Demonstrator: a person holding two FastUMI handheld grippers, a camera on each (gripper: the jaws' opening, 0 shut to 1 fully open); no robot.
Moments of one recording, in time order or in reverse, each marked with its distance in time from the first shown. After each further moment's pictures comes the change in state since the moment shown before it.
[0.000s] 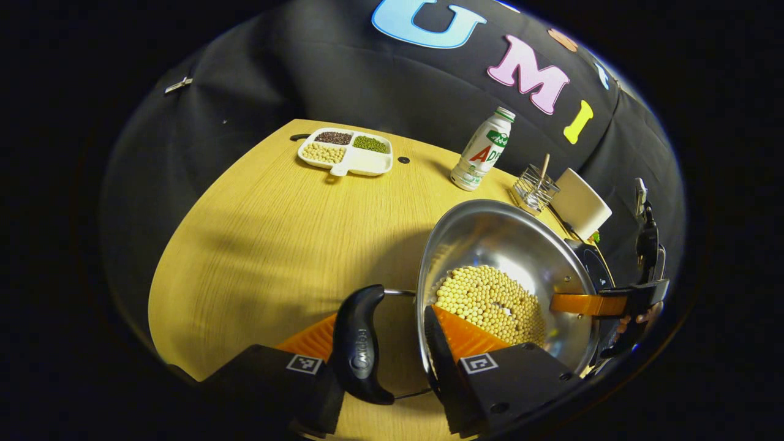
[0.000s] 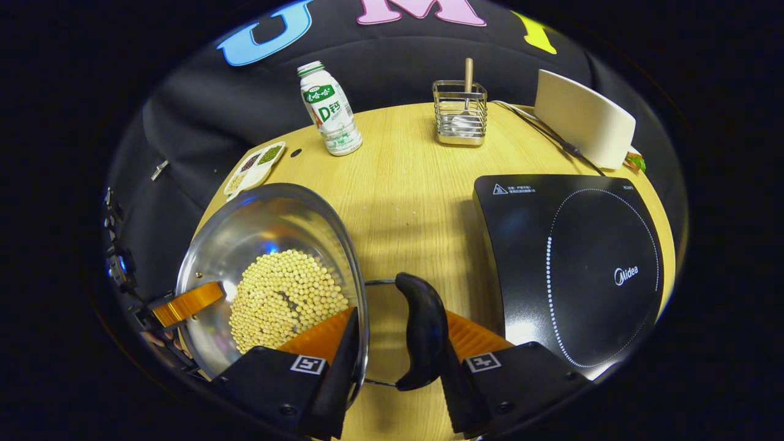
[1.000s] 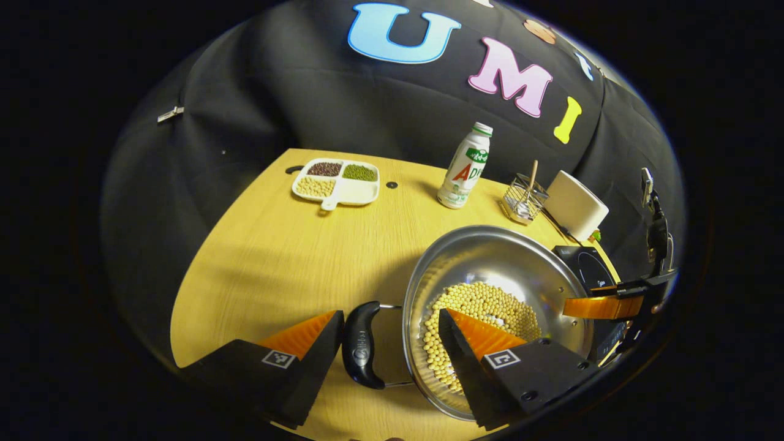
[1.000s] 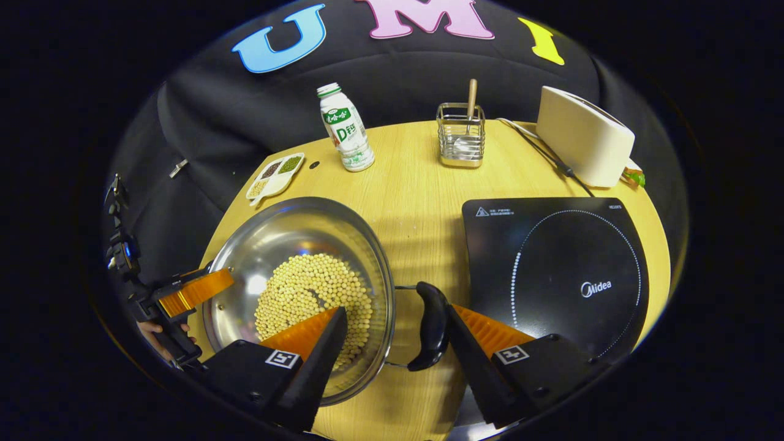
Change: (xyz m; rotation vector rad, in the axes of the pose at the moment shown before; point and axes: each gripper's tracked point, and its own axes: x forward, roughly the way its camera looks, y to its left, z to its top) left arm -0.015 -0.023 0.022 0.074 -0.056 0.032; right arm -0.037 -0.003 0.014 -0.047 -0.027 0.050
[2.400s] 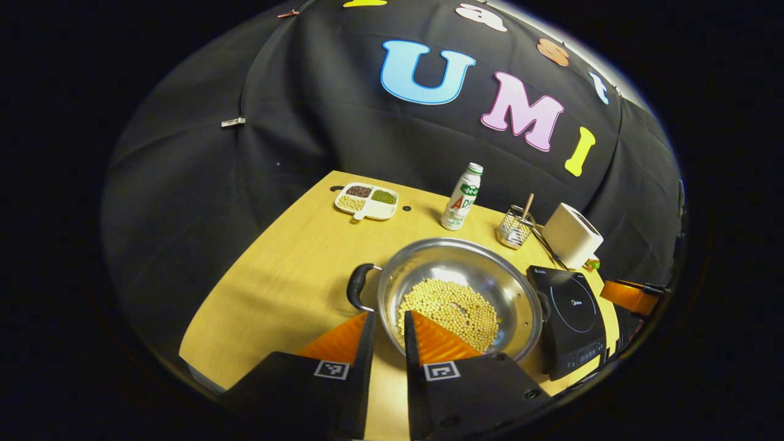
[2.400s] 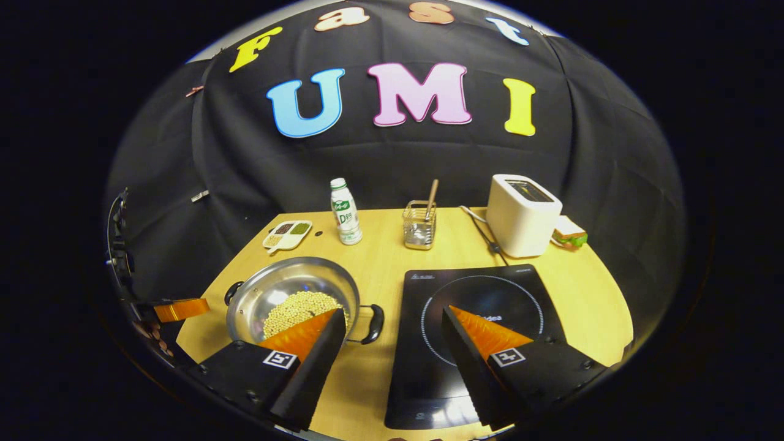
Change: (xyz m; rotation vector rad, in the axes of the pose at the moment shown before) left arm -0.125 -0.033 -0.004 -0.089 -0.173 0.170; right arm -0.144 -0.032 0.042 -0.106 -0.375 -0.031
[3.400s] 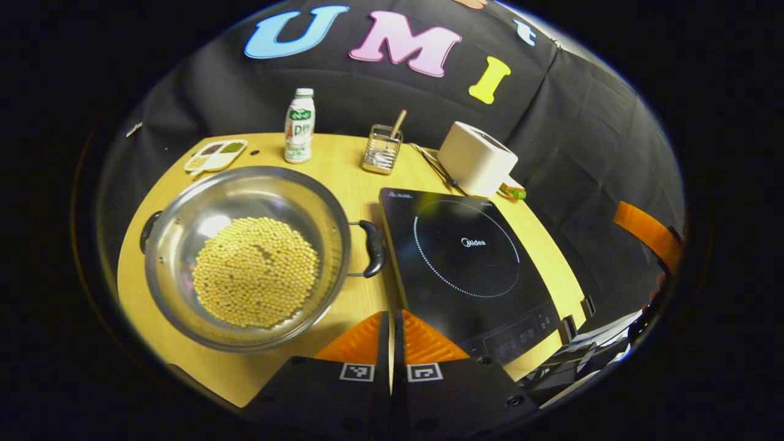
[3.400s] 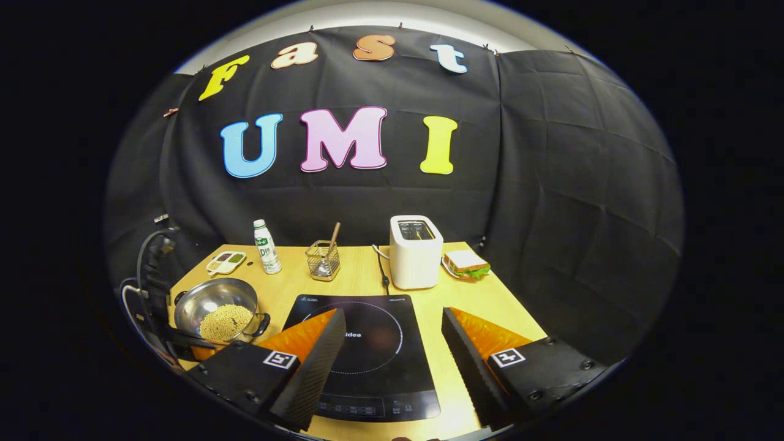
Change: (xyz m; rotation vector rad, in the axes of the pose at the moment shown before) left arm 0.006 -0.268 -0.109 0.148 0.228 -0.300; right arm -0.108 -0.201 0.040 -0.007 -0.240 -0.227
